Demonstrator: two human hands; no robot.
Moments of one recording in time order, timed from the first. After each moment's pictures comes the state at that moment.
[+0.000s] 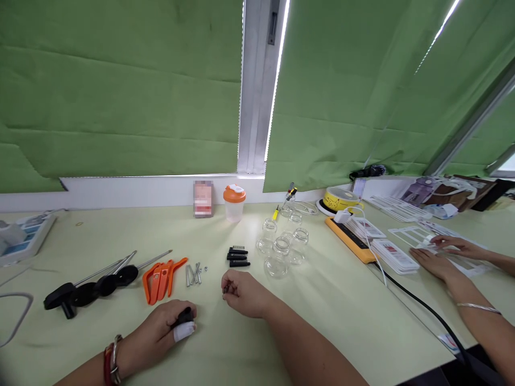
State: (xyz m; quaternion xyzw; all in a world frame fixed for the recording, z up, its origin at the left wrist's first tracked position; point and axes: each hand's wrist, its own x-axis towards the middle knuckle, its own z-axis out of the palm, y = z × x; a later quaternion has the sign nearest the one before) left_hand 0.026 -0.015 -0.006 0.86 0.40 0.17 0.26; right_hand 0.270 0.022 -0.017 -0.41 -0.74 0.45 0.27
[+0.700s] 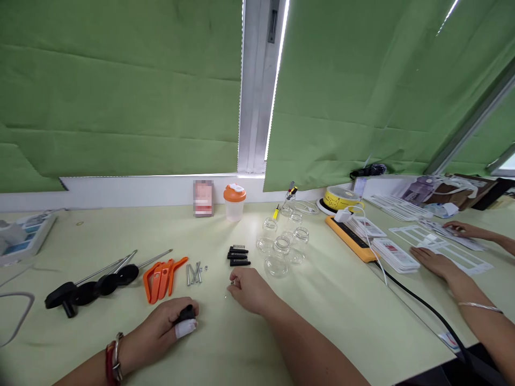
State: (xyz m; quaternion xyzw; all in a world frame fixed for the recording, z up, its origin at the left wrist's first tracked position) left_hand 0.028 -0.012 -0.003 0.86 0.40 0.17 0.28; right_hand 0.274 0.026 -0.020 -0.53 -0.73 0.35 0.24
